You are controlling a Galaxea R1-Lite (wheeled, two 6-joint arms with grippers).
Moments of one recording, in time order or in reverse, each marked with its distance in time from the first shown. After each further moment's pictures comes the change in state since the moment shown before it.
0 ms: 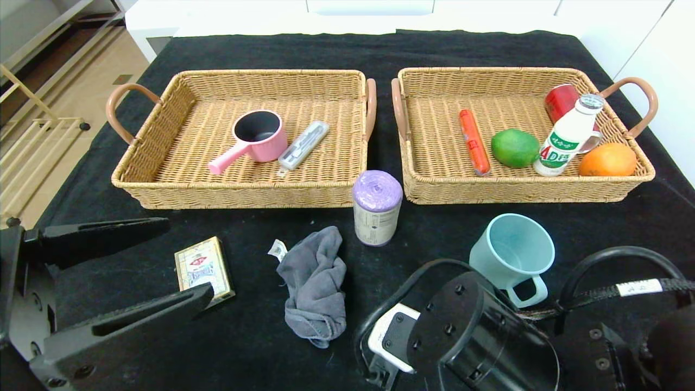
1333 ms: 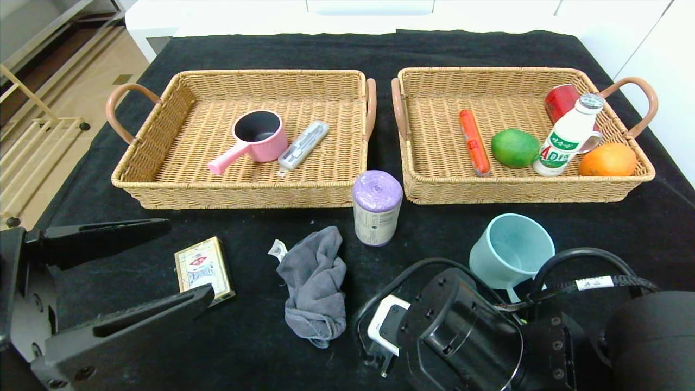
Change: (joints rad) left arm -0.001 0.000 0.002 -0.001 0.000 0.000; right arm -0.045 0.048 0.004 -0.032 0.006 0.001
